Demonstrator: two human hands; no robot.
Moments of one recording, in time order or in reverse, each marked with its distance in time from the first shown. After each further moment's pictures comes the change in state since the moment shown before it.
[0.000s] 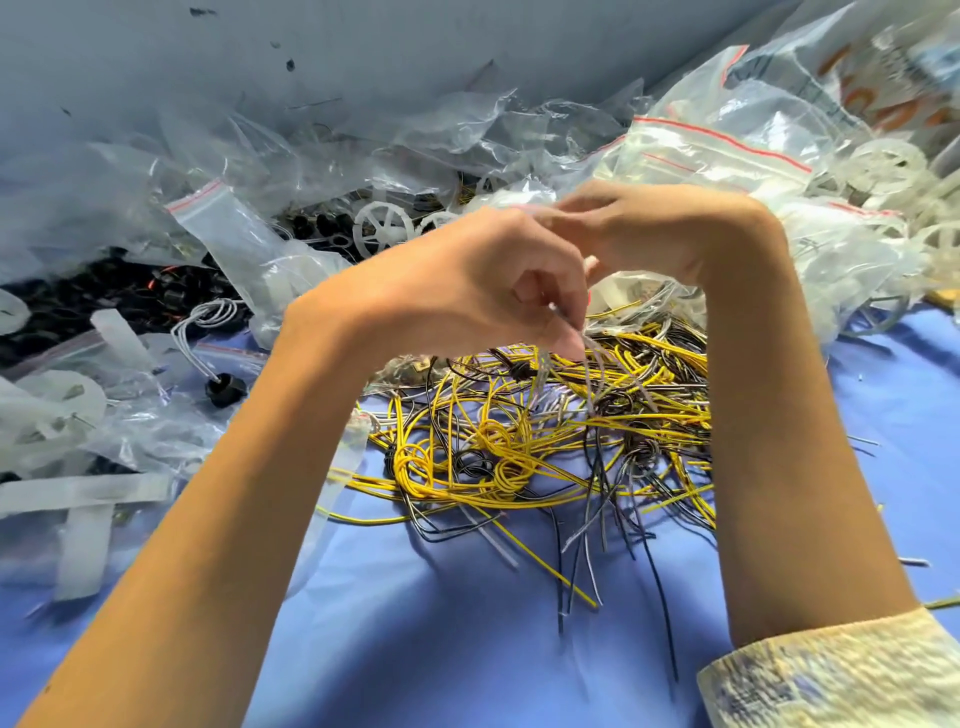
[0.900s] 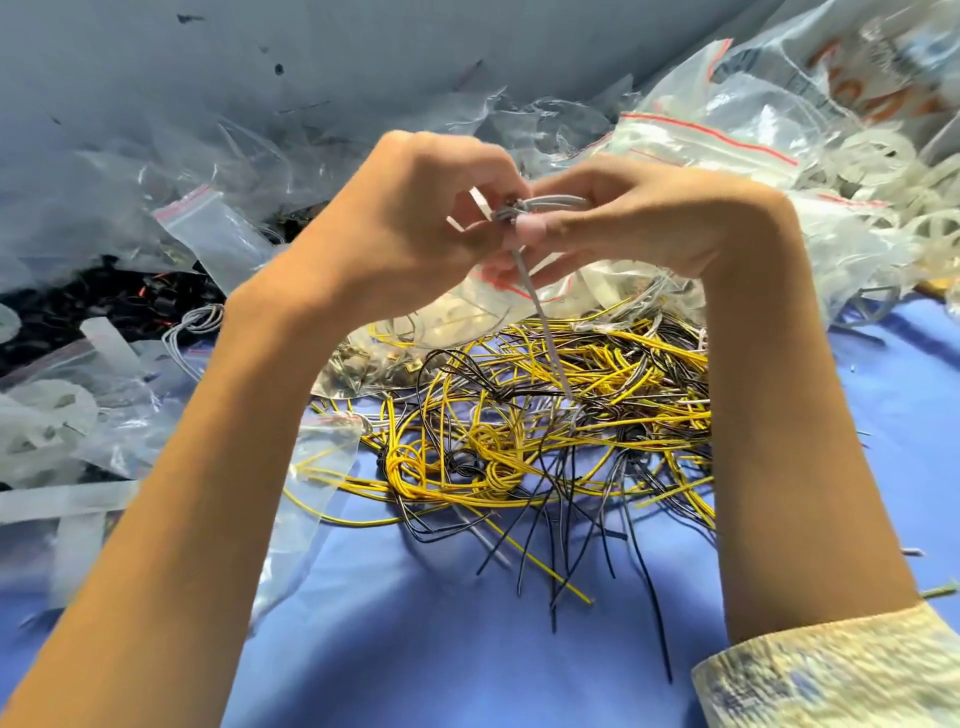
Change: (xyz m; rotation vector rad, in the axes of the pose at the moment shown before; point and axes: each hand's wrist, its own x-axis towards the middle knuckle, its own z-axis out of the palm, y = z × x) left_hand -0.003 -0.005 -0.014 0.123 0.427 0.038; right_hand -0.010 0.002 -0.007 0.136 -0.030 -0.145
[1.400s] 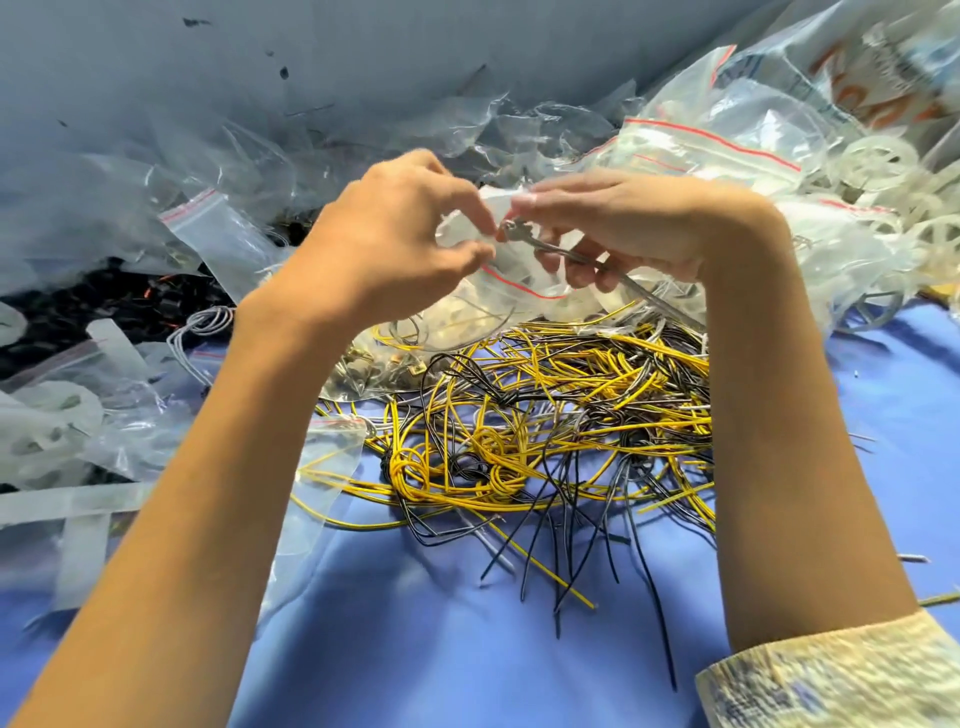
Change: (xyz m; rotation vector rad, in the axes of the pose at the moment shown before) left_hand 0.001 -0.017 -0.001 0.274 -0.012 -0.187; right_hand 0.012 0.003 0.001 -0.087 0.185 0.228
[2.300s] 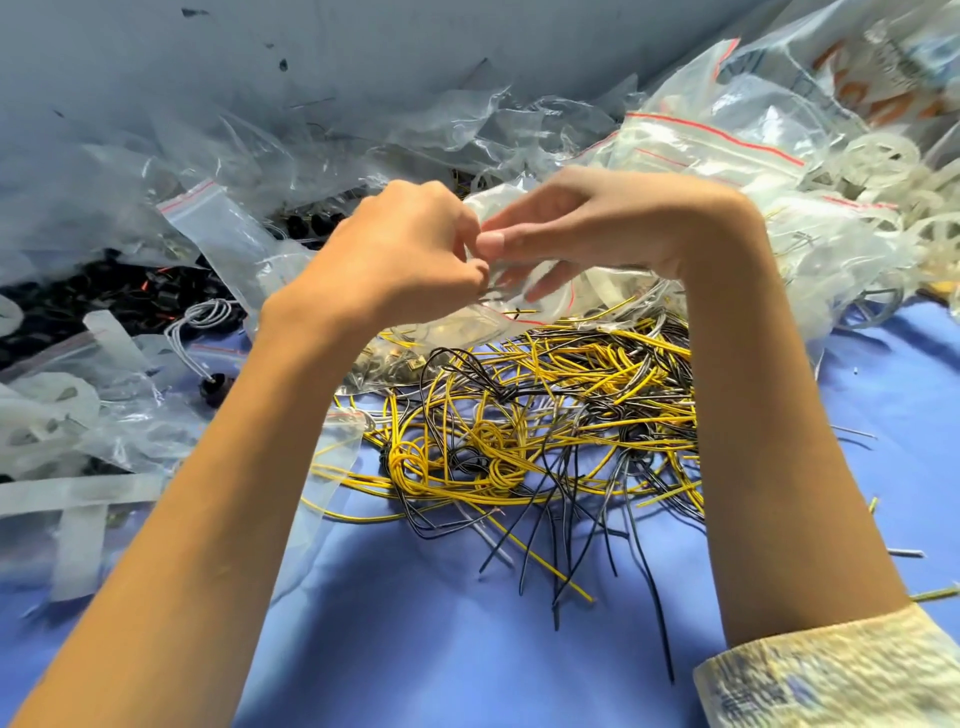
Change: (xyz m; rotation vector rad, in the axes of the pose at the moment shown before) left_hand -0.003 0.009 0.005 0.084 -0.149 -0.144; right_hand 0.007 -0.004 0.009 -0.011 -0.143 -0.063
